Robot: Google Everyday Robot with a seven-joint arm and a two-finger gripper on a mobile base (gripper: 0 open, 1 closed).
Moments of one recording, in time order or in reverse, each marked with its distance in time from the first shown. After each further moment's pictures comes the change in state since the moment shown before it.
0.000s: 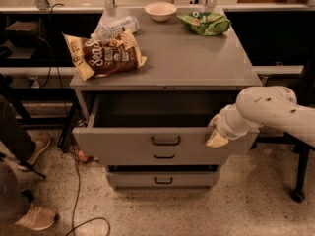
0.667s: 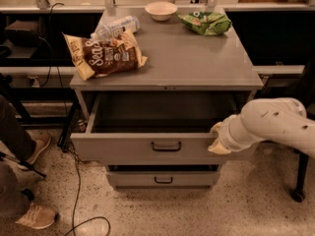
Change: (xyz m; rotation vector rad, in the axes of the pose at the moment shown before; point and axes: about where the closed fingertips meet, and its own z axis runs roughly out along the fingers) arm 0.008 0.037 -0.020 0.007 0.008 0.057
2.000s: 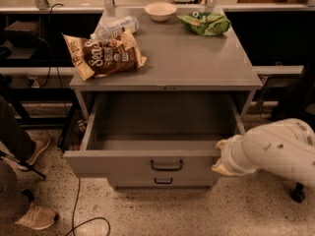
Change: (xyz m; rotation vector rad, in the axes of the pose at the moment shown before) arm 0.011 0.058 -0.024 0.024 0.063 0.038
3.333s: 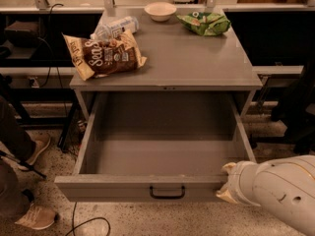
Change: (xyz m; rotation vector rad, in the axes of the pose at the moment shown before) arm 0.017 0.062 -0.033 0.077 0.010 0.078
